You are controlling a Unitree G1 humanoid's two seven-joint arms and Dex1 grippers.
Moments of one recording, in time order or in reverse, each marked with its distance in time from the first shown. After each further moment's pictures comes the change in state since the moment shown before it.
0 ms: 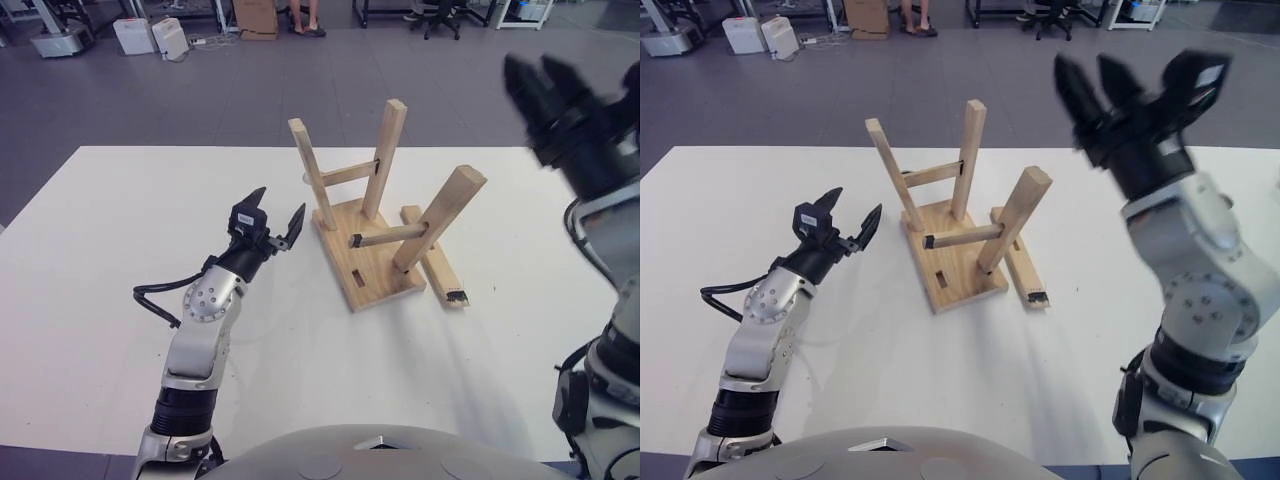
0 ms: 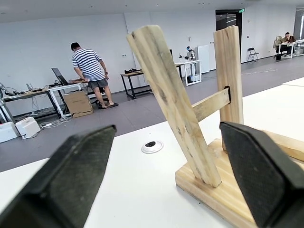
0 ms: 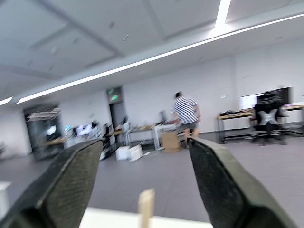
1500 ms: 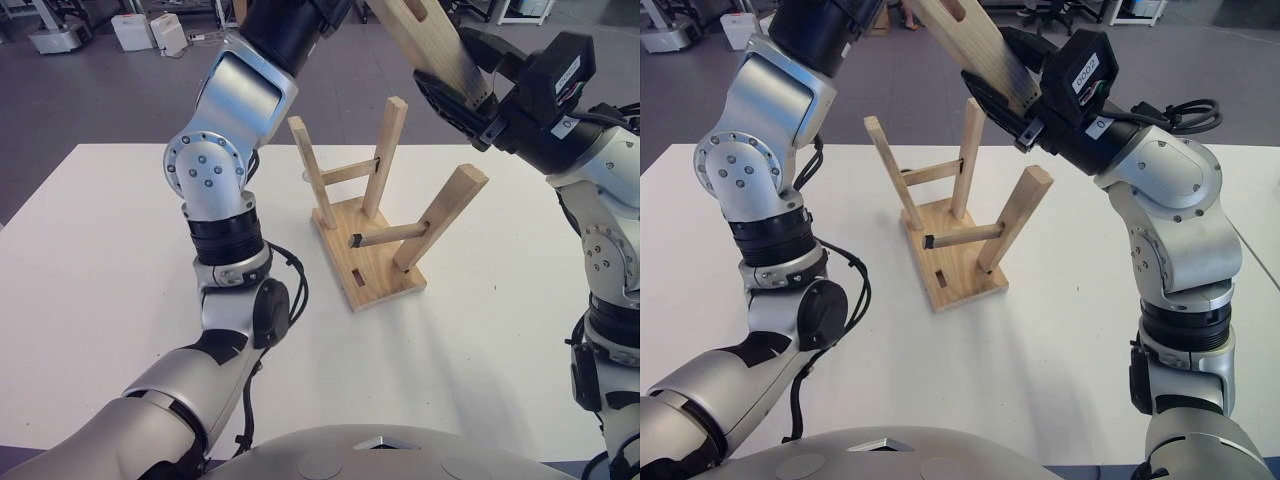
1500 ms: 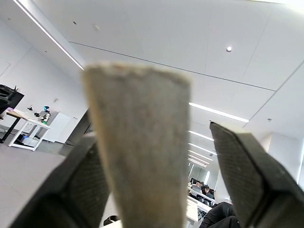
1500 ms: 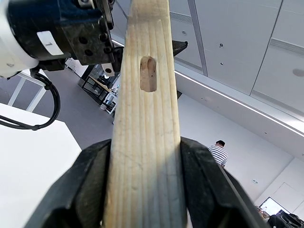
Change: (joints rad) left arm -0.993 -0.246 0.349 0.179 -1.019 0.533 0.232; right arm -0.106 -0.096 0.378 -0.036 -0.623 -0.288 0.621
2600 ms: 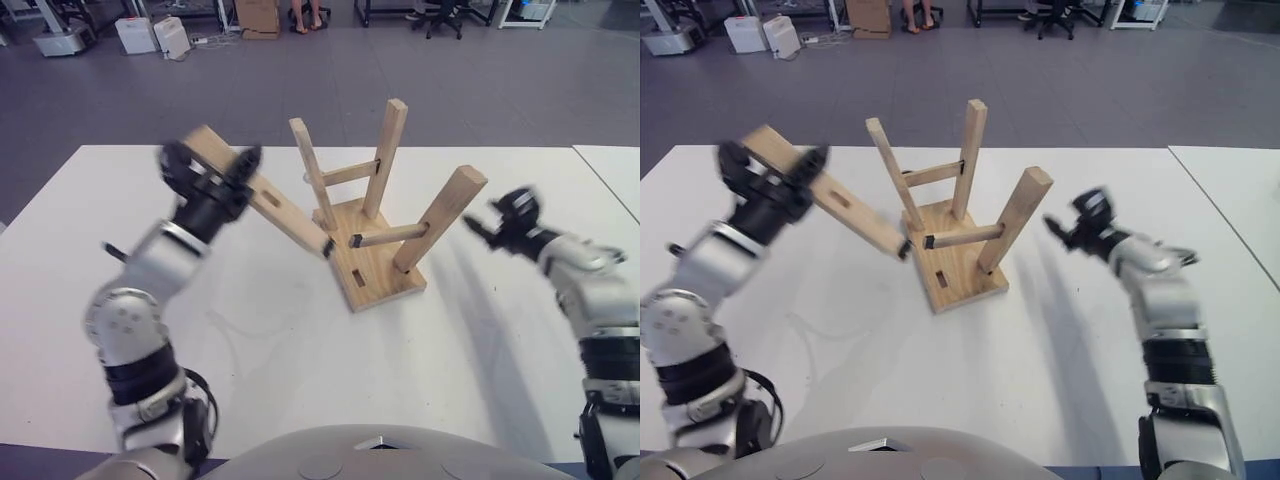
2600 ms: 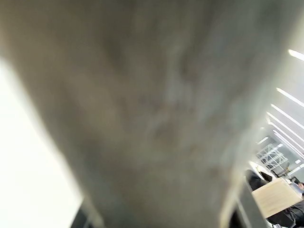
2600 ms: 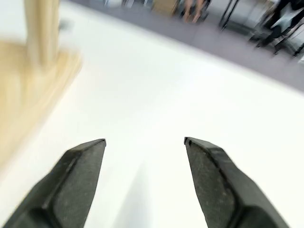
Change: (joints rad) left arm 0.844 0.180 -0.024 -0.385 -0.098 0.145 0.336; right arm 0.406 0.064 0.138 0.654 -0.297 0.011 -0.040
